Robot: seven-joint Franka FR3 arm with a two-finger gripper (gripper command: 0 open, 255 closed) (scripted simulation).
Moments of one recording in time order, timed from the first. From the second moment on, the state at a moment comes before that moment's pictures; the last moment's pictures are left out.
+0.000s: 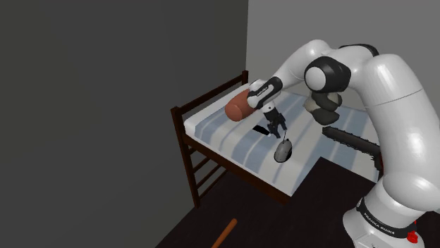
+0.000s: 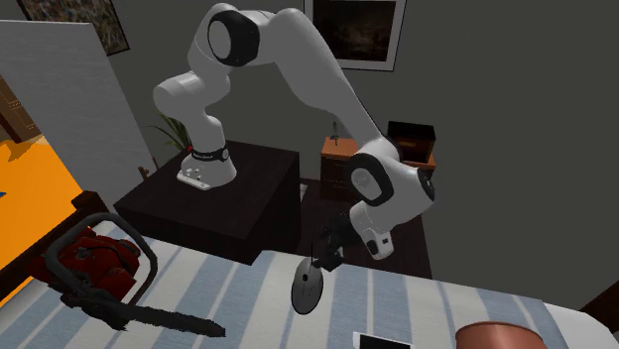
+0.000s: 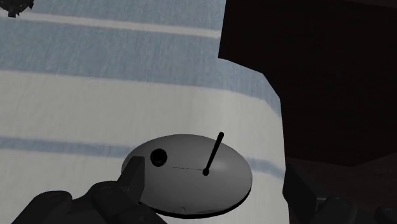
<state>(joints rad) -0.21 0.76 -0.18 -1.61 -0.17 1.76 -0.40</state>
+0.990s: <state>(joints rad) -0.21 0.82 -0.17 -1.59 -0.16 1.80 -0.40</state>
